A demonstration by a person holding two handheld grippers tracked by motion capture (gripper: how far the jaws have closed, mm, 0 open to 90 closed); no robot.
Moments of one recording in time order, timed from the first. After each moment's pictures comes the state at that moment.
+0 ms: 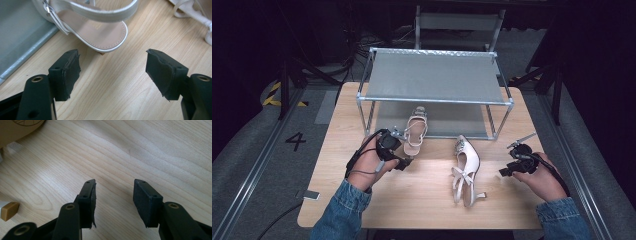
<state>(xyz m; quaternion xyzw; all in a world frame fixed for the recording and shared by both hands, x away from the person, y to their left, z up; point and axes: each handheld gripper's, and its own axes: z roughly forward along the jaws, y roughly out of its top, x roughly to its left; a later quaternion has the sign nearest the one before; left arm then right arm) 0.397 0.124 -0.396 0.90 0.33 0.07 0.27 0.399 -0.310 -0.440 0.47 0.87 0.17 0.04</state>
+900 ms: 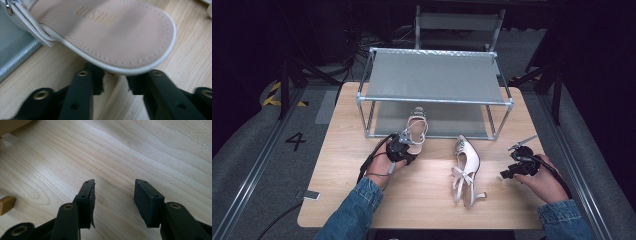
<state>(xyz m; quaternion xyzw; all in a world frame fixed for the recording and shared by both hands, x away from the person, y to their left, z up) 0.421 0.106 -0.453 0.89 0.31 0.10 0.32 0.395 -0.314 -0.443 0.46 0.87 0.17 0.04</state>
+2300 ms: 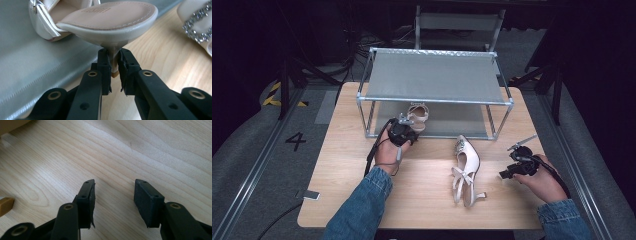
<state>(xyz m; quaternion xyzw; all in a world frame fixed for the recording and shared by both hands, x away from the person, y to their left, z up) 0.460 0.098 -0.435 0.83 0.39 0.12 0.37 0.396 -0.313 -0.447 0.46 0.87 0.17 0.04</state>
